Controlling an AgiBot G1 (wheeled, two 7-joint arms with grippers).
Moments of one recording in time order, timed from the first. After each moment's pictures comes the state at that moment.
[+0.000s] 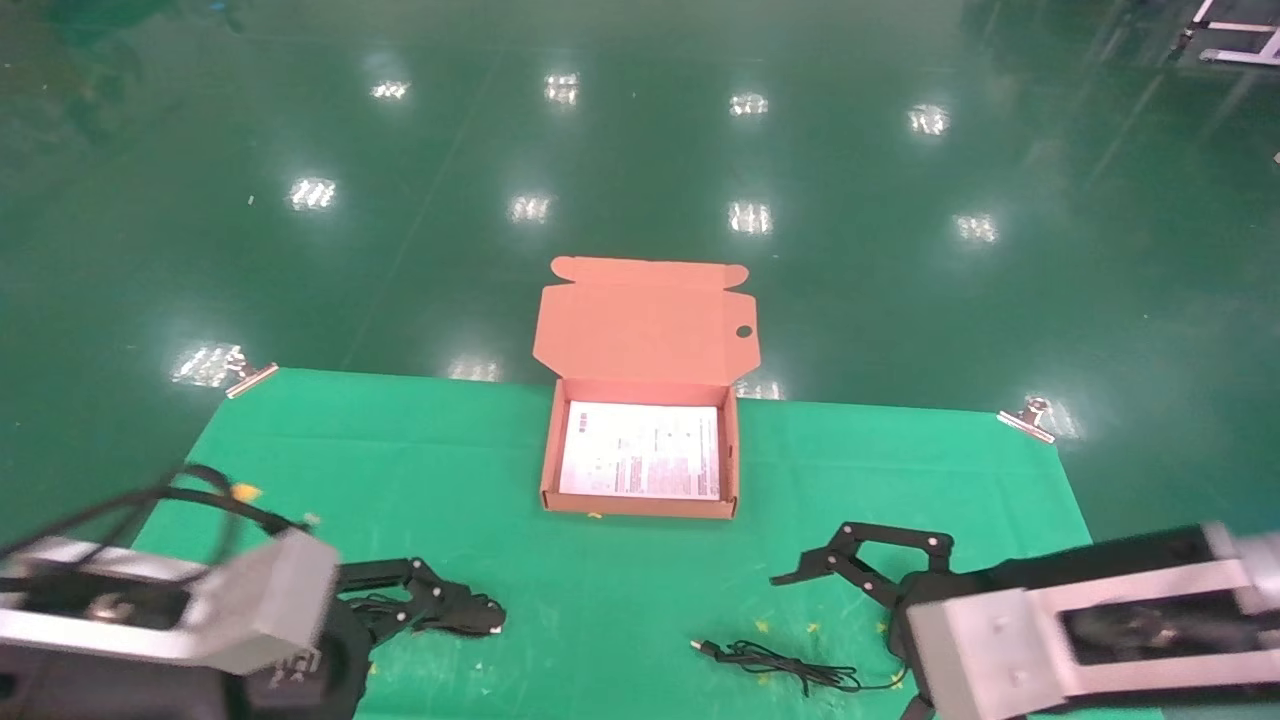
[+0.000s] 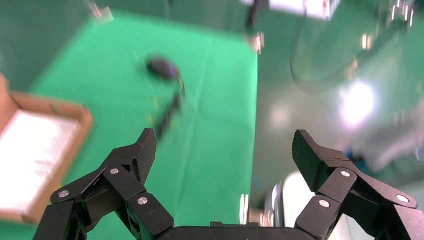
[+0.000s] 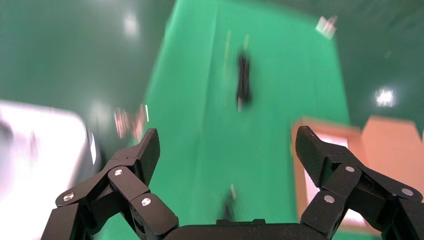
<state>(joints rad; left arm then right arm) -1.25 0.66 0.49 -1.25 1.05 1.57 -0.25 1.34 -0.63 -0.50 1.35 -1.19 -1.56 0.06</state>
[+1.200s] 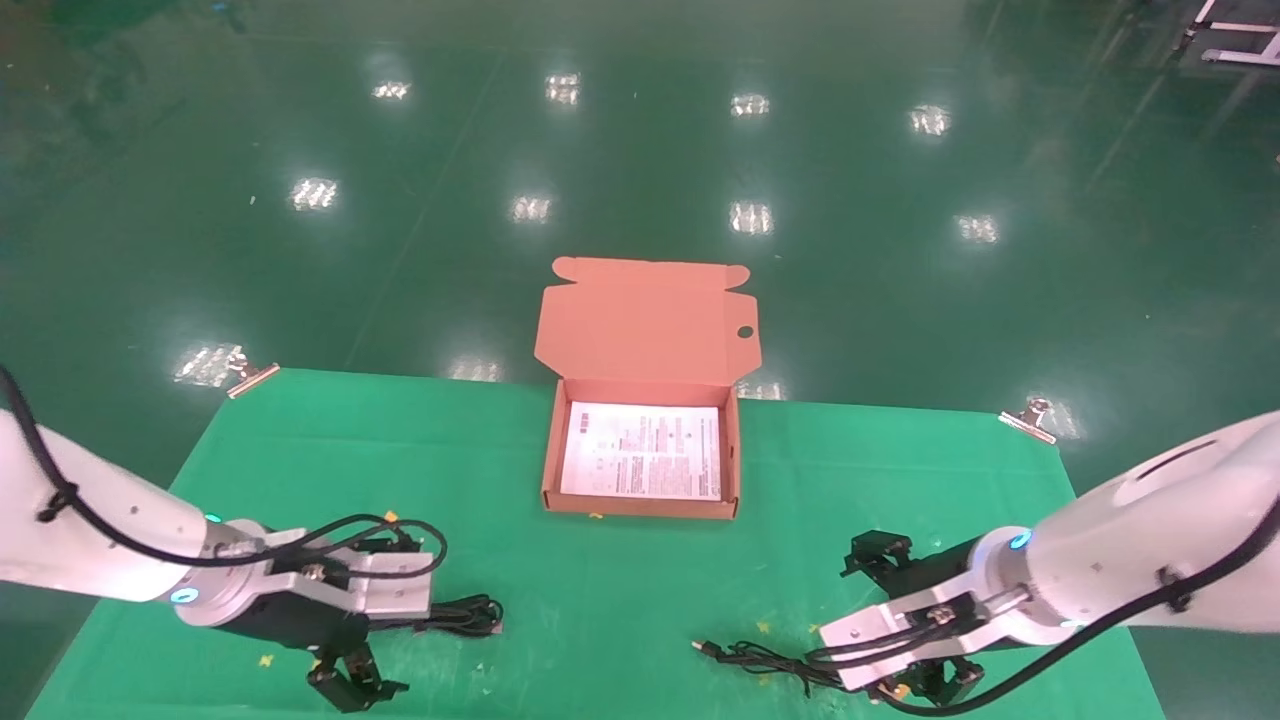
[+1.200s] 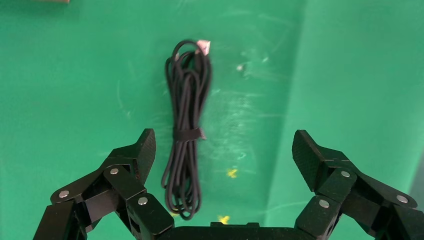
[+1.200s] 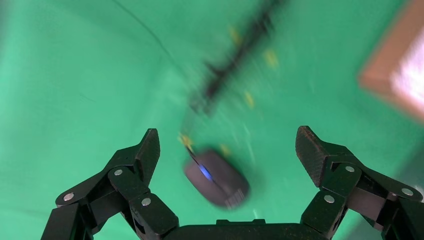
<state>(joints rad) -1.49 0.95 0.98 -0.94 1.80 1.27 -0.22 1.51 -0.89 -1.06 1.35 -2.00 -1.34 0.15</state>
